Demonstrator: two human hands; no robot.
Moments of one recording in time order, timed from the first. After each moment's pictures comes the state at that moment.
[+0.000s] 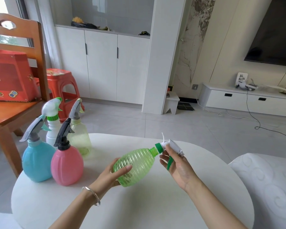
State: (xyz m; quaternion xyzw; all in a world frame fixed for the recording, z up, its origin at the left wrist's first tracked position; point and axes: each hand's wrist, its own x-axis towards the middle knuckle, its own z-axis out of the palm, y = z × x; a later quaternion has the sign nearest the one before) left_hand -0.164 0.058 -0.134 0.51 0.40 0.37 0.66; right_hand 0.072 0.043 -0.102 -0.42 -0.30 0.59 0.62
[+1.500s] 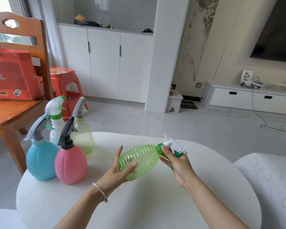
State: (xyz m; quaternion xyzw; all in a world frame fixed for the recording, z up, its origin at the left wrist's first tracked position) left_hand -0.152 0.062 -0.138 0.52 0.40 0.38 0.65; right_hand 0.064 0.057 -0.116 -0.46 -0.36 0.52 0.63
